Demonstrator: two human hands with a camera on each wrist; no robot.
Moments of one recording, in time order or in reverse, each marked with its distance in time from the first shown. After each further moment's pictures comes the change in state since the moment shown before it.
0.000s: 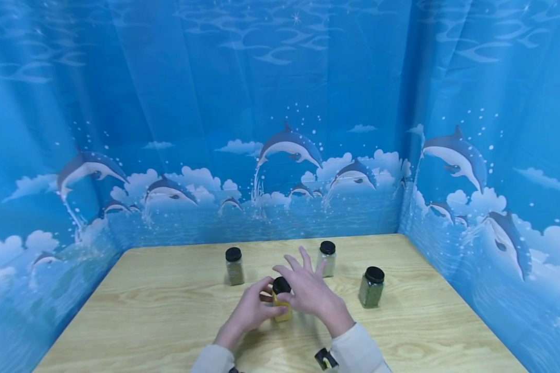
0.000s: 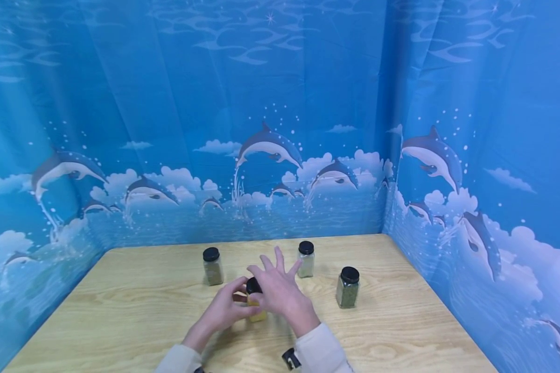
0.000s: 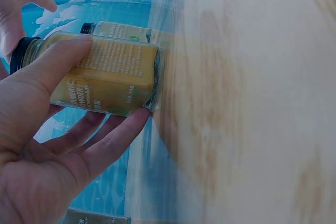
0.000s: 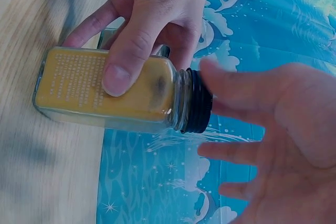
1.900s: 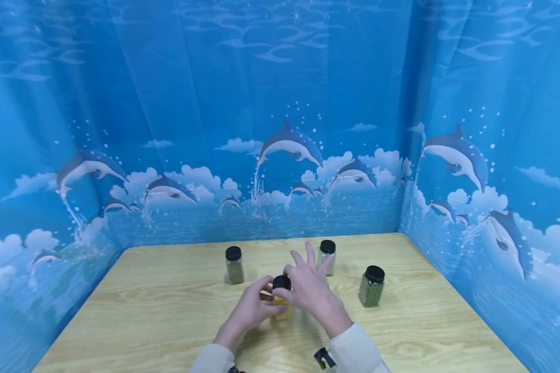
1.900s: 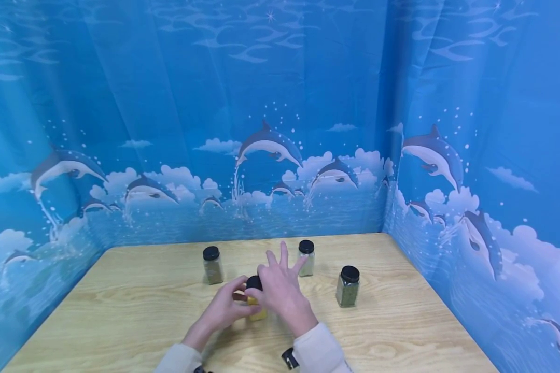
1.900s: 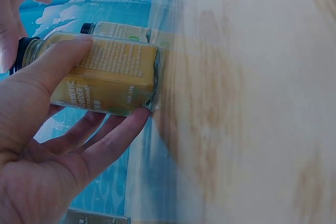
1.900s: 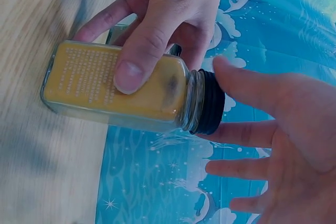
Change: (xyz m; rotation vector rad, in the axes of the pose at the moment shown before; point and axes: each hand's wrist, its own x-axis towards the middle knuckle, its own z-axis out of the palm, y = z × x) left_hand 0.001 0.001 0.001 0.002 0.009 -0.016; right_hand 0.005 -0.002 0.007 -0.106 0.134 0.116
